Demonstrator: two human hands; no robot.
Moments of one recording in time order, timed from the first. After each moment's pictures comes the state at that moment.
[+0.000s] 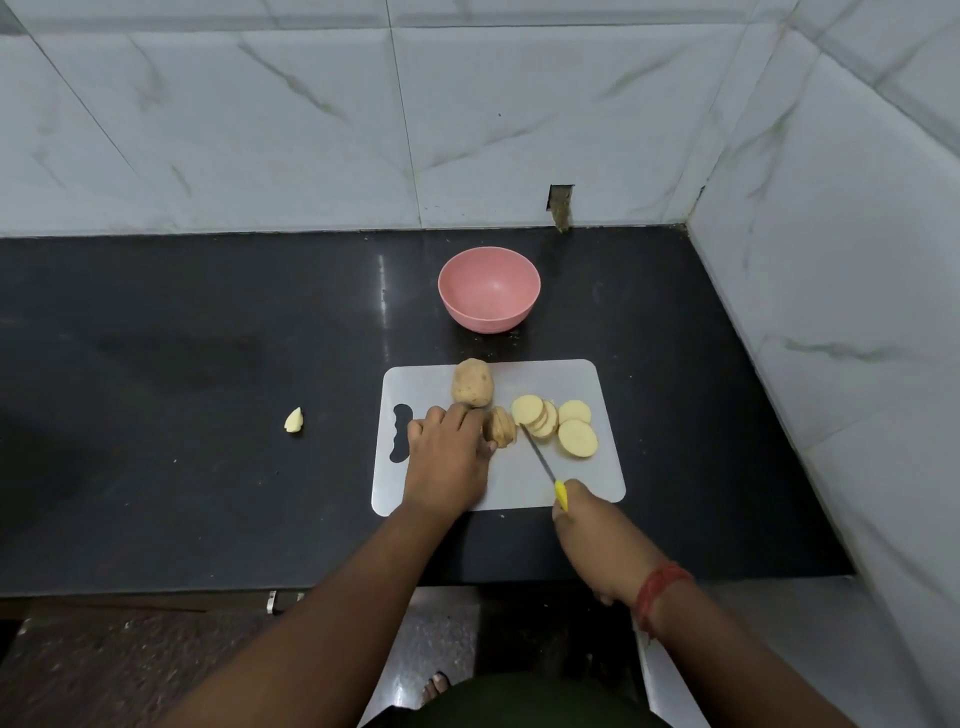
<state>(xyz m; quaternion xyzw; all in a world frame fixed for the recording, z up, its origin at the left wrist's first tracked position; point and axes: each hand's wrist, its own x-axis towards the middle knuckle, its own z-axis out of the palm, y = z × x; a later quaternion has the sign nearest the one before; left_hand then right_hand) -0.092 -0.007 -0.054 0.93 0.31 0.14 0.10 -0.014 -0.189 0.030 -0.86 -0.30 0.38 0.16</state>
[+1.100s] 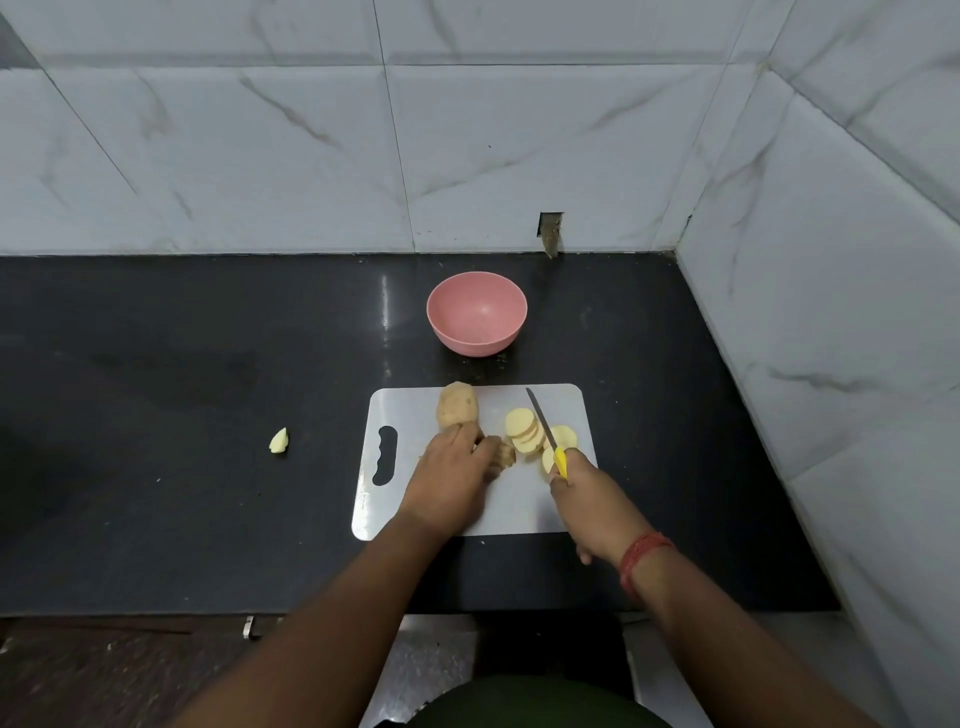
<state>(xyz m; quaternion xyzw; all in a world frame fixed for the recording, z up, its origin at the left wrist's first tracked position) -0.072 -0.006 -0.060 0.97 0.20 0.11 0.11 0.033 -0.167 0.041 -0.86 -0.28 0.37 0.21</state>
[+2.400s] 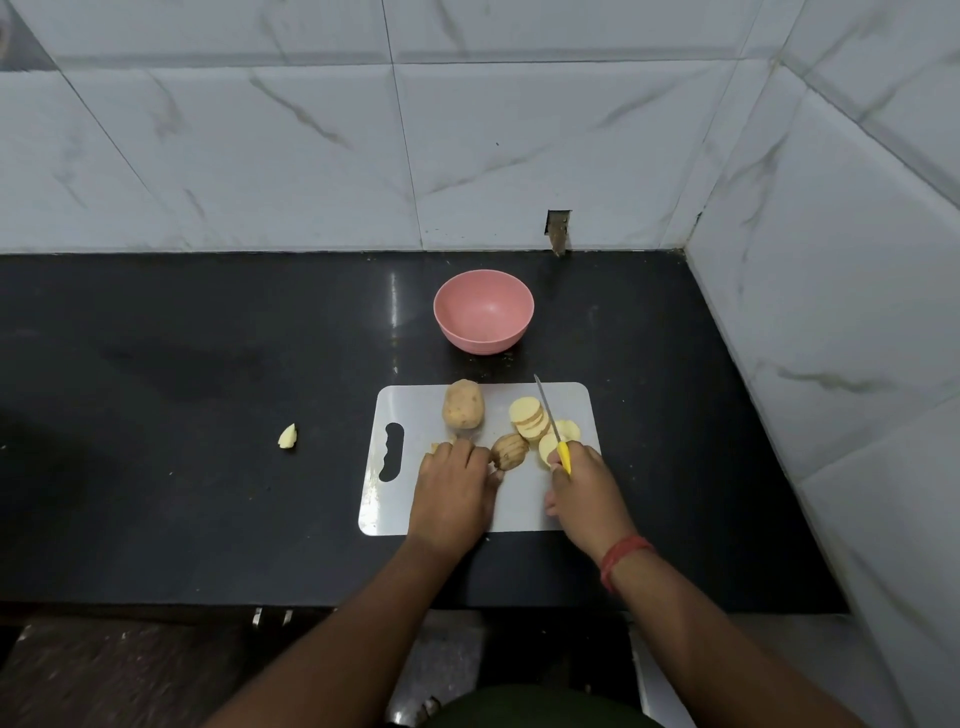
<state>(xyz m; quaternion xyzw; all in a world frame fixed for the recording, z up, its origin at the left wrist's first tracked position) -0.085 -0.031 -0.067 0.94 0.29 0.18 0.07 0.041 -0.151 -0.028 -0.86 -0.27 0.25 0.35</state>
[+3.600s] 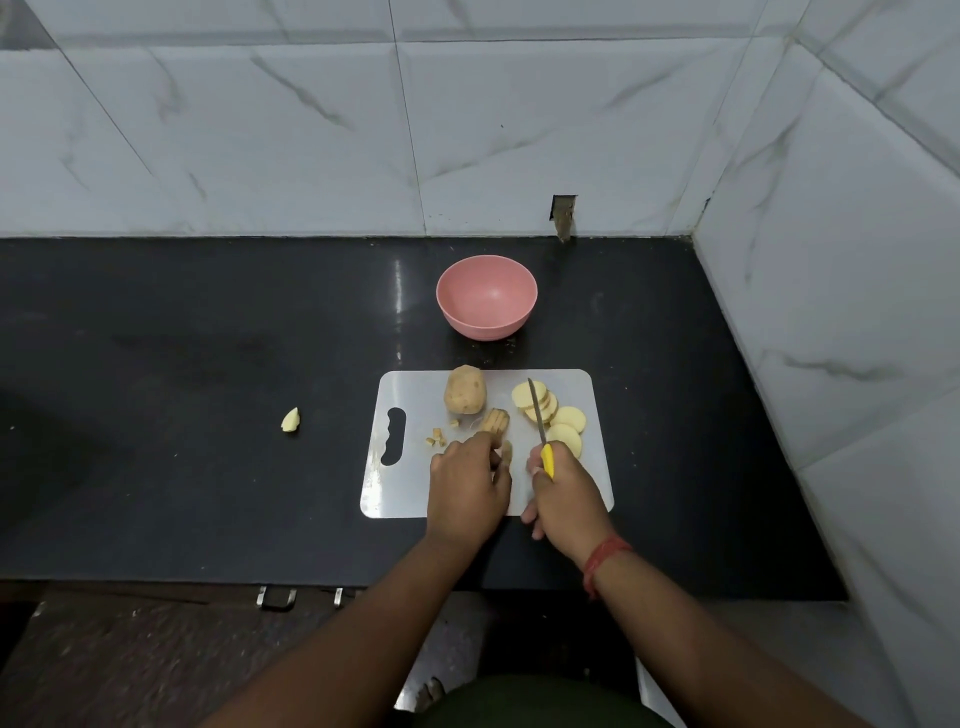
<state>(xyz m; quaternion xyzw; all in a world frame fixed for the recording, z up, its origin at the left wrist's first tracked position) -0.077 -0.055 -0.056 0.87 0.38 0.17 0.26 0.007 -0.155 -0.001 -0.81 -0.21 0.37 0.41</state>
